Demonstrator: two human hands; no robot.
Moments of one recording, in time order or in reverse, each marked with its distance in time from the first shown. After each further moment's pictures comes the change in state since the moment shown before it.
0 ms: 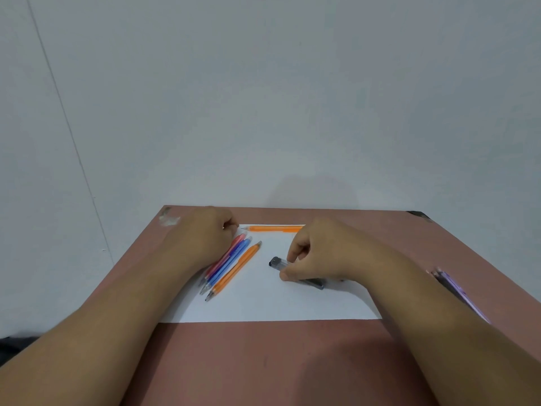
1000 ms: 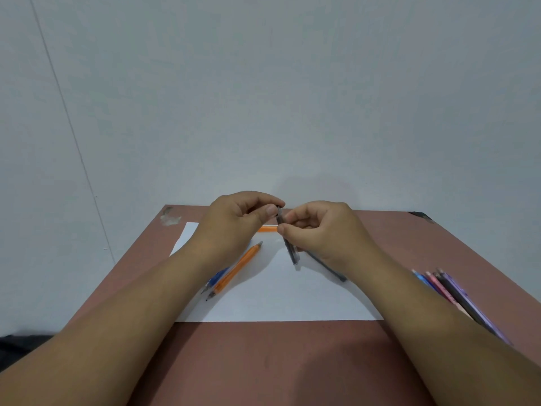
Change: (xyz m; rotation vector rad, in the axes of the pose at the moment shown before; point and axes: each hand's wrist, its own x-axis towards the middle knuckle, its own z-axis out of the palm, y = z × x) left_hand -0.032 0.057 -0.018 -0.799 0.035 0.192; right_hand 0.008 0.001 0.015 0.753 0.368 -0.091
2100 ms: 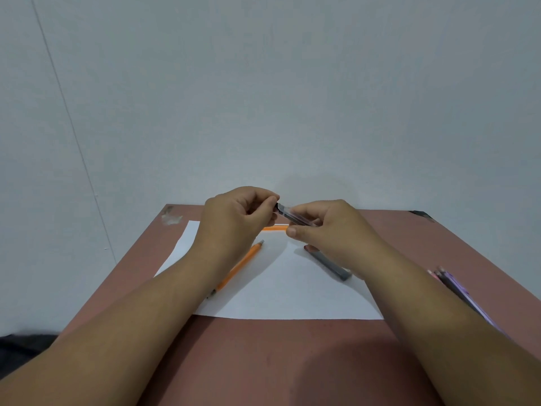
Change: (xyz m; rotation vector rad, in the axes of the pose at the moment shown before) left_hand -0.004 0.002 0.009 0.056 0.215 0.053; right_hand 0.004 -0.002 -0.010 -0.186 -0.091 0.035
